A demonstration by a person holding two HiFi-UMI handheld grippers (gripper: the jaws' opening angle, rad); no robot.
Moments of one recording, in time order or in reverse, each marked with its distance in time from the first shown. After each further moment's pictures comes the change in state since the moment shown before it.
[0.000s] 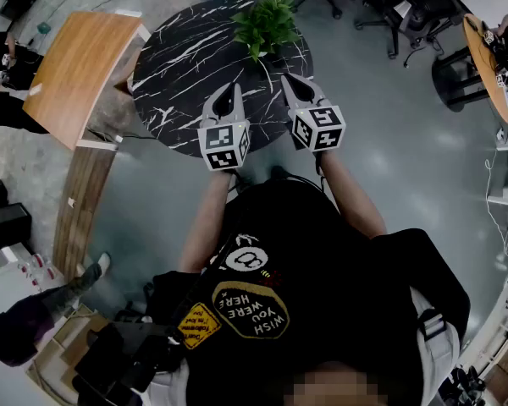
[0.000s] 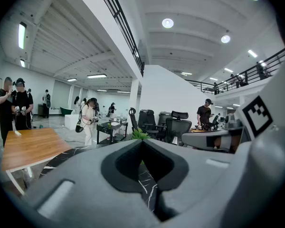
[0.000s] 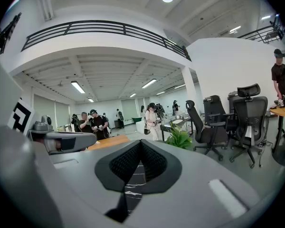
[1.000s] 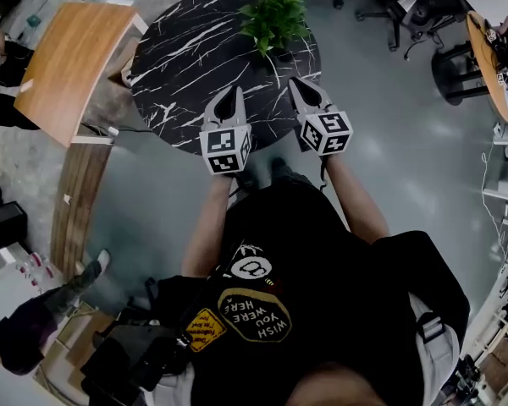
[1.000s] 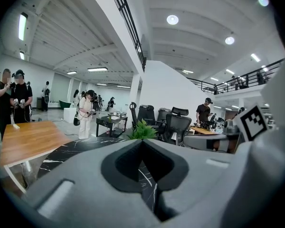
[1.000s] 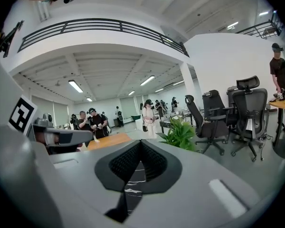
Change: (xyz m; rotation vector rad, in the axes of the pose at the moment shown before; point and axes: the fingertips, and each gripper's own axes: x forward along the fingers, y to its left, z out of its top) left arm 0.009 0.042 -0.028 -0.041 0.055 -0.020; right arm 0.032 0.001 -0.035 0.034 0.019 -0.001
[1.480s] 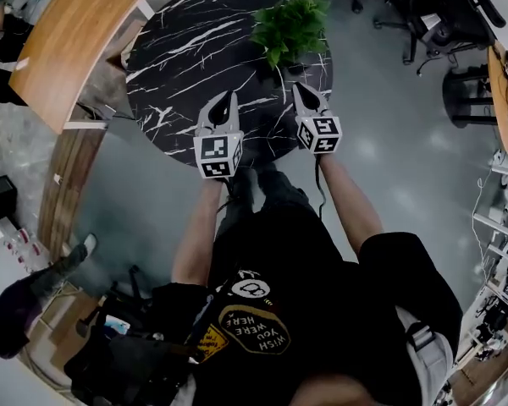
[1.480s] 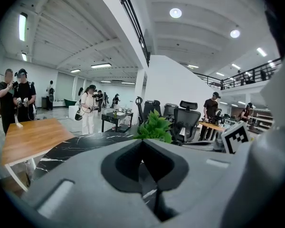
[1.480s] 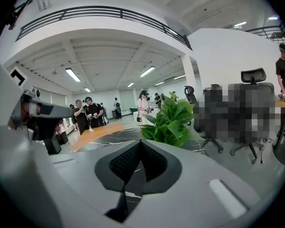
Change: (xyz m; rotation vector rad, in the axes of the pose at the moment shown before) left arm 0.076 0.054 -0.039 0.005 0.043 0.056; right arm 0.107 -0.086 -0.081 -0.052 0.087 -0.021
